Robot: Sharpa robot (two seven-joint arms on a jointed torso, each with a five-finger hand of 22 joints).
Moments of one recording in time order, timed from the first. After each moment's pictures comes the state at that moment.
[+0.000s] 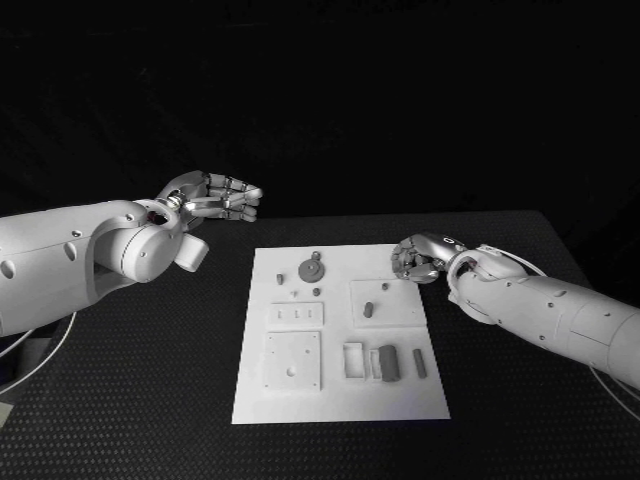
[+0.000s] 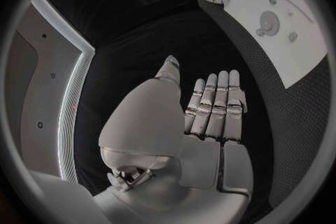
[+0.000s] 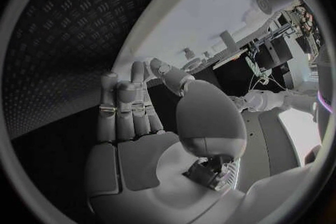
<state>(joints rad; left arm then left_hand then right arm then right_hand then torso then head) 1.46 -0.84 -0.24 1.34 -0.16 -0.22 0.18 1.48 -0.08 0.00 0.29 0.06 0.66 0.18 0.37 0.33 0.96 0.19 0.07 0.09 0.81 0.19 0.26 0.59 0.04 0.81 0.08 0.08 0.59 1.10 -0.51 -0.07 0.79 -1.37 -0.34 0.18 1.09 -0.14 0.68 -0.24 0.11 0.84 0.13 0.28 0.53 1.08 0.05 0.57 0.55 1.15 -0.05 1.27 0.86 0.22 1.06 0.01 0.90 1.31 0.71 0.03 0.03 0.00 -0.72</state>
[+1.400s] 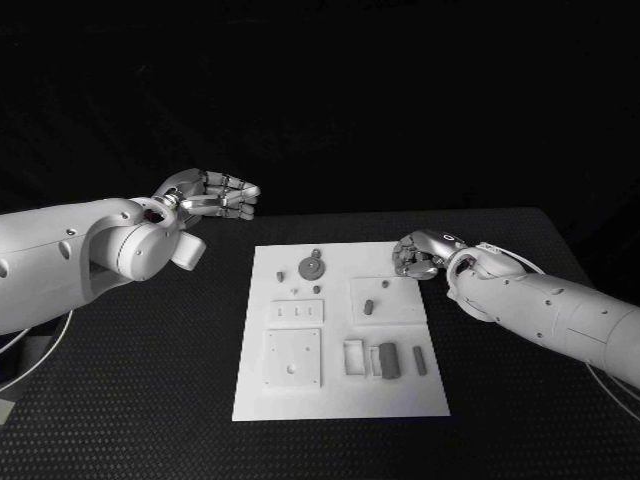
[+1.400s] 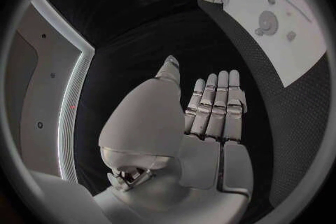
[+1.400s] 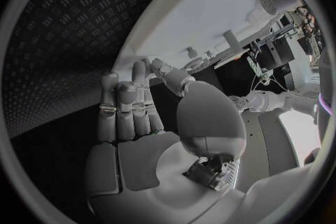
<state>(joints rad) 1.46 -0.86 -0.24 1.35 -0.17 -0.22 0.18 1.48 -0.08 0.00 0.29 0.06 0.66 0.18 0.37 0.33 0.96 0.19 0.07 0.09 0.81 0.19 0.26 0.59 0.04 0.81 0.08 0.08 0.59 1.10 -0.51 -0.07 0.78 -1.37 -0.36 0.17 1.08 -0.09 0.68 -0.25 0.11 0.90 0.12 0.30 0.55 1.11 0.03 0.60 0.55 1.16 -0.07 1.28 0.86 0.23 1.07 0.00 0.90 1.31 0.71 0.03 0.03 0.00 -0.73</state>
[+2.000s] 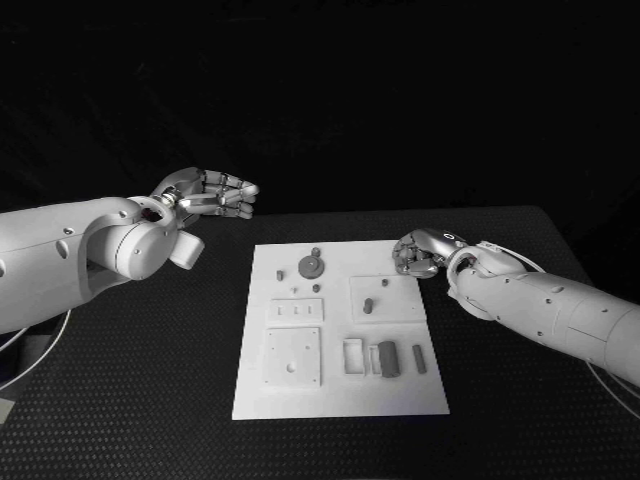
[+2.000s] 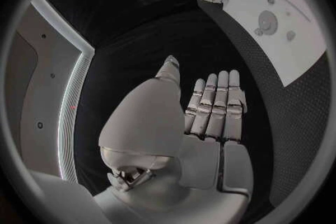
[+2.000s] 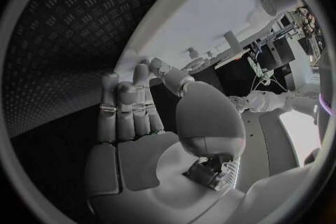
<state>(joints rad) 1.46 -0.86 -0.24 1.35 -0.17 -0.22 0.18 1.48 -0.08 0.00 0.29 0.06 0.66 0.18 0.37 0.33 0.96 0.19 0.07 0.09 0.81 0.19 0.26 0.59 0.04 0.81 0.08 0.08 0.59 1.10 -0.51 -0.07 0.78 -1.37 -0.36 0.17 1.07 -0.12 0.65 -0.28 0.11 0.88 0.14 0.26 0.55 1.07 0.04 0.78 0.71 1.15 -0.08 1.29 0.86 0.23 1.08 0.00 0.90 1.31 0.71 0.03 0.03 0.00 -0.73</state>
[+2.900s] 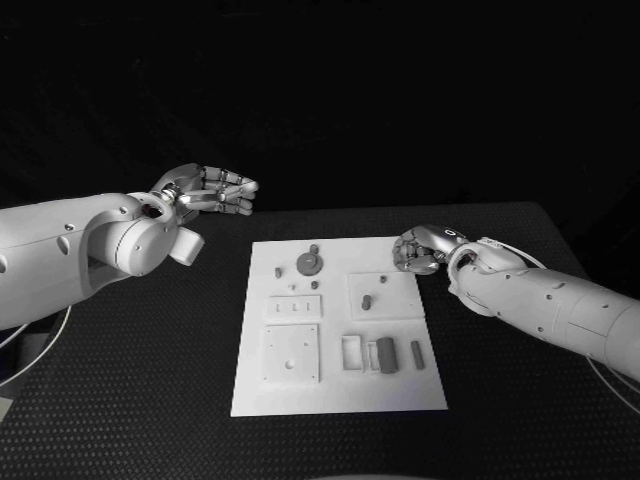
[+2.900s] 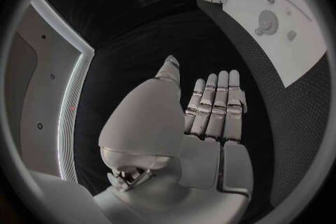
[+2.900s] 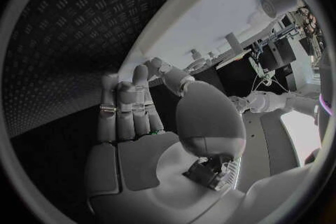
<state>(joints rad) 1.46 -0.84 -0.24 1.34 -0.17 -0.21 0.18 1.48 -0.08 0.00 0.29 0.06 0.66 0.18 0.37 0.33 0.96 0.19 0.07 0.09 0.81 0.19 0.26 0.59 0.04 0.81 0.08 0.08 0.59 1.10 -0.52 -0.07 0.78 -1.38 -0.36 0.16 1.08 -0.12 0.65 -0.27 0.11 0.86 0.14 0.25 0.55 1.06 0.04 0.79 0.72 1.15 -0.07 1.29 0.86 0.23 1.08 0.00 0.90 1.31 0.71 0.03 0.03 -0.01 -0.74</state>
